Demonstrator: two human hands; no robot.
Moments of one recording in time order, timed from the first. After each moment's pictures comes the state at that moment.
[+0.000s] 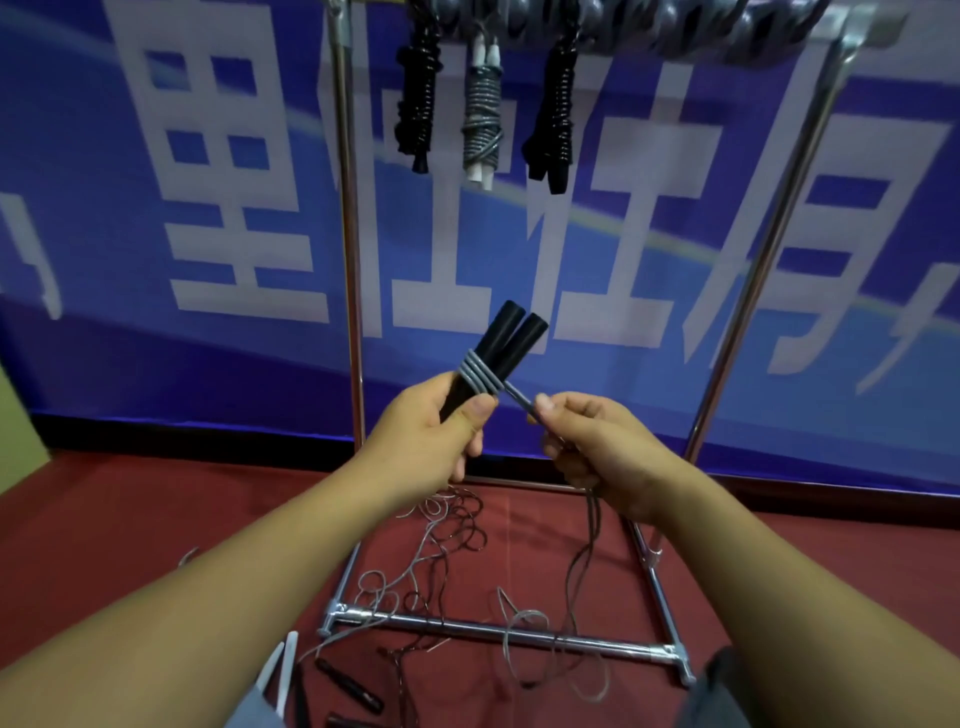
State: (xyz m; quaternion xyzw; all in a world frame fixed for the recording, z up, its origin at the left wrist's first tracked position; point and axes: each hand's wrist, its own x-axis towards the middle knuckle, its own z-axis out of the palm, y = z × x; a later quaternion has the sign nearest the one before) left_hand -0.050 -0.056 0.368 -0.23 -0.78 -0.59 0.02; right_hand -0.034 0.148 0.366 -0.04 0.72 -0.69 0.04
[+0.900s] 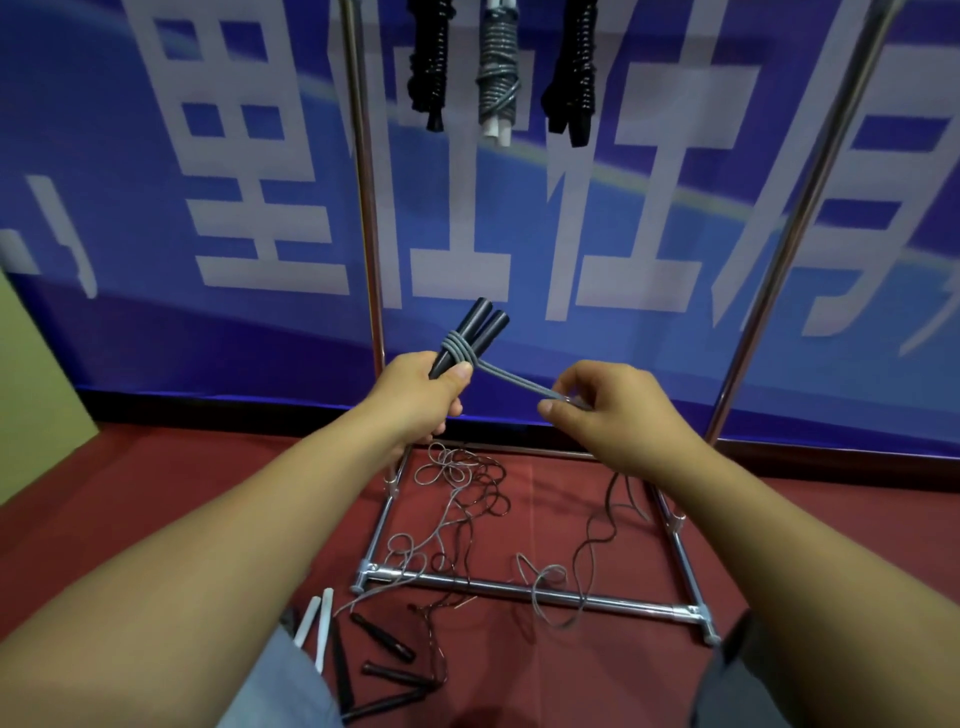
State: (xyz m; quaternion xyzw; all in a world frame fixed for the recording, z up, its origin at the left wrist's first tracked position) left_hand -0.084 -0.071 0.354 -0.06 -0.84 -0.55 -0.01; right_hand -0.027 0.141 0.363 -0.05 0.95 -0.29 -0.15
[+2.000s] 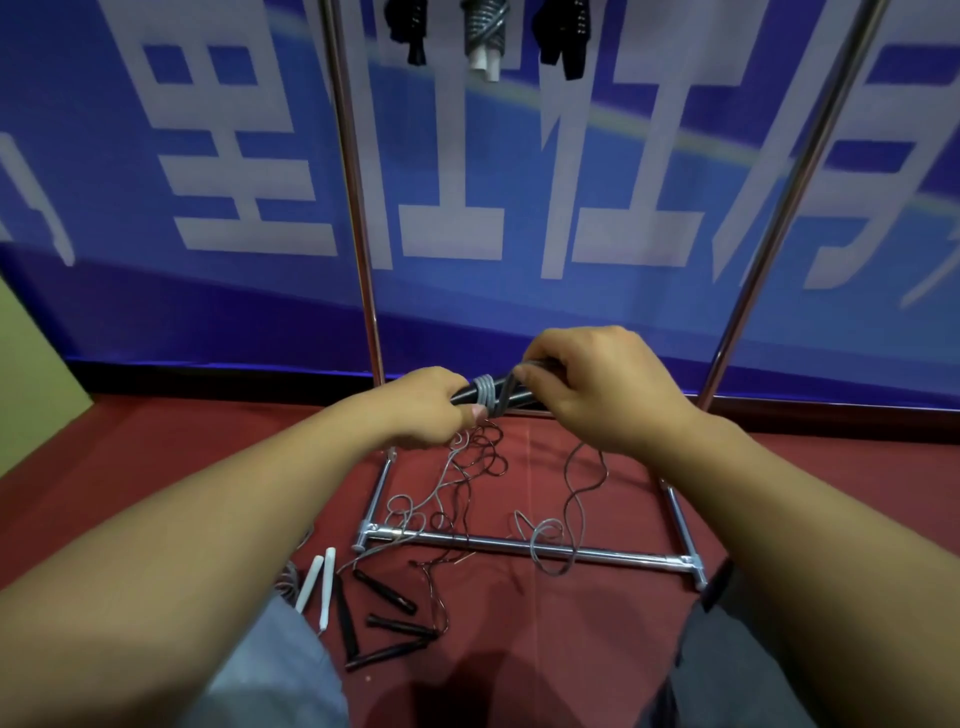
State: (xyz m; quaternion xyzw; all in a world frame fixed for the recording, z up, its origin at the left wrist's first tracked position) left_hand -0.086 -0.067 0.326 -0.19 -0.95 -0.20 -0.14; right_hand -0.013 0.127 0.358 -0.19 0.94 -0.15 -0.23
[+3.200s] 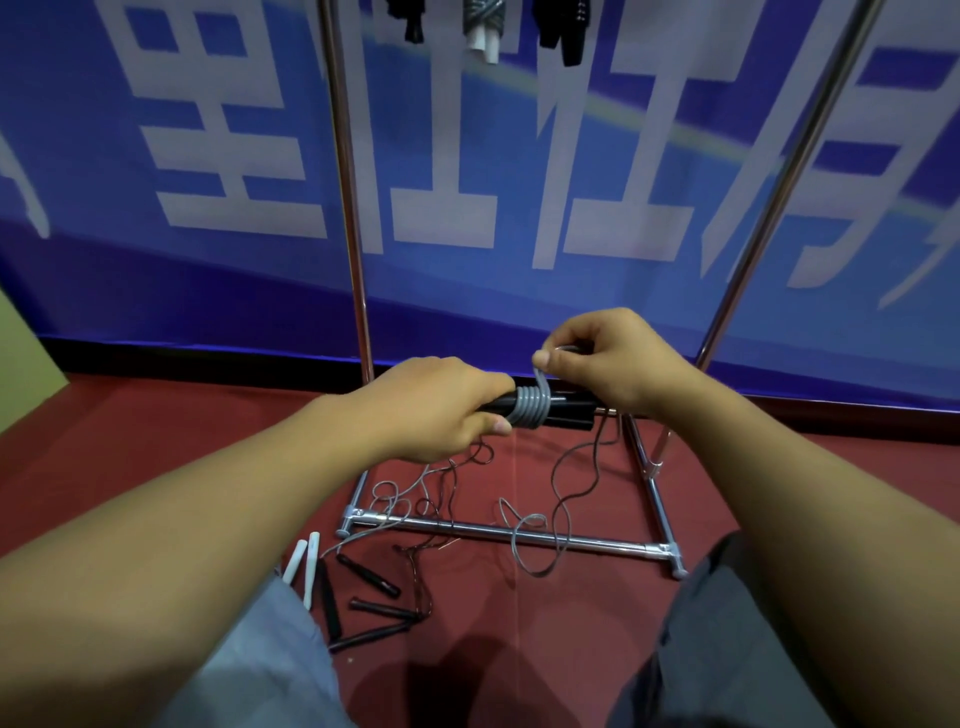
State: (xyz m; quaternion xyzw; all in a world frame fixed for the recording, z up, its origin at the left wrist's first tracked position) left_hand -0.040 -0.059 0.347 -0.38 -0.92 -0.04 0.00; right_hand -0.030 0.158 0.357 -0.09 0.93 -0.36 -0.08
